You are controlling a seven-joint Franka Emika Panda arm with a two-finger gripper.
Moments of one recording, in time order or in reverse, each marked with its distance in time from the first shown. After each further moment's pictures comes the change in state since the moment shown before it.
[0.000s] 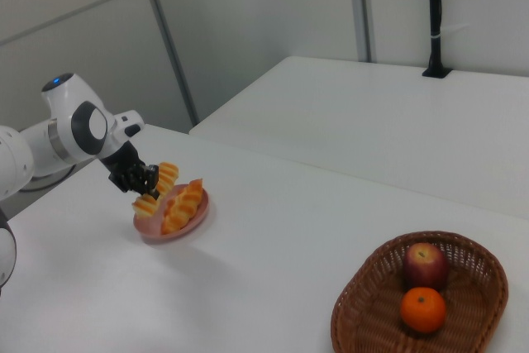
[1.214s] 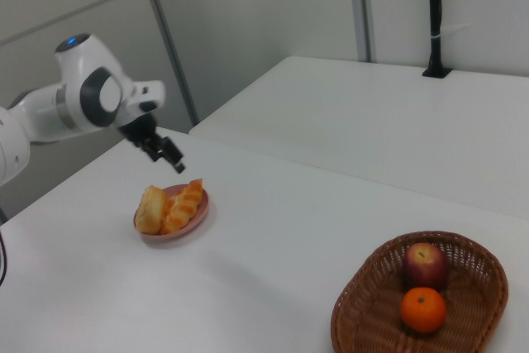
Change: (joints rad) arm -0.126 -0.127 -0.022 0.027 0.123 -0.078 0.237
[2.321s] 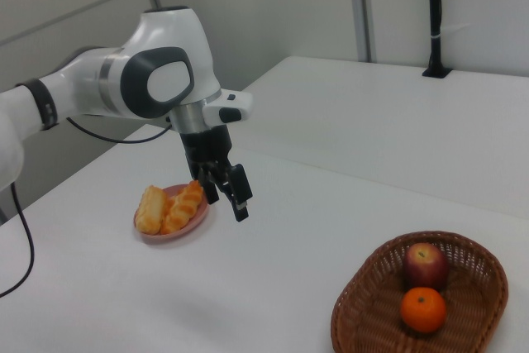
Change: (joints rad) arm -0.417 -0.262 -0.002 -0.151 0.125 -0.410 -0.353
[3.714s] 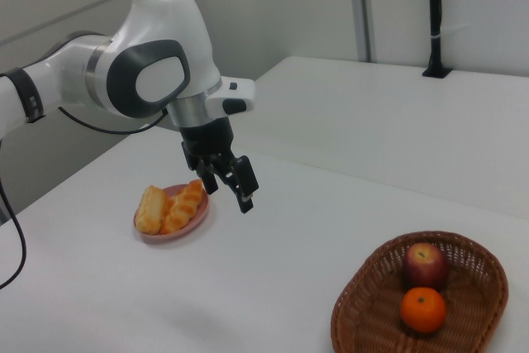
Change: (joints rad) arm 0.113 -0.080 -0.188 -0.036 0.086 0.044 -0.158
